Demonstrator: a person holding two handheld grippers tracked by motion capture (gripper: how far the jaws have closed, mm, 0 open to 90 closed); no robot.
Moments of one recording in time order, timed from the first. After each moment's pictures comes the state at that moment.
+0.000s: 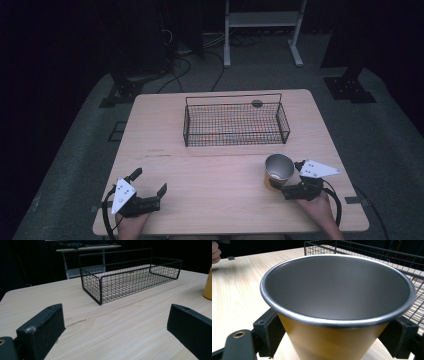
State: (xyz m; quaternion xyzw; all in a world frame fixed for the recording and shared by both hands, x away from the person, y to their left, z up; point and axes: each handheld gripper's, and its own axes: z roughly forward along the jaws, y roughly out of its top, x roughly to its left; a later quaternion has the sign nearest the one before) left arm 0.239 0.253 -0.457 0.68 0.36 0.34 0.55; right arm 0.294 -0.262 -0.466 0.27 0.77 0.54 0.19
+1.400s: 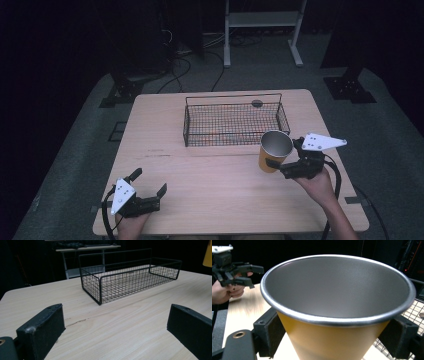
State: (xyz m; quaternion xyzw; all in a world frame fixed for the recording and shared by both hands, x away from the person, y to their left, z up) left arm 0.238 0.253 -0.456 0.68 0.36 0.34 0.55; right arm 0.320 -0.248 -0.383 0.23 0.77 0.58 0.15
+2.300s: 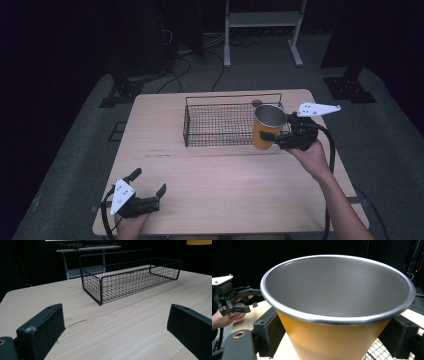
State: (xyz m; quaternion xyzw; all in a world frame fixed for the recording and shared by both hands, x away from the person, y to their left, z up) left arm 0.237 0.255 -0.456 0.68 0.36 0.34 0.55; right arm 0.374 -0.236 -0.335 0.24 0.76 0.60 0.11
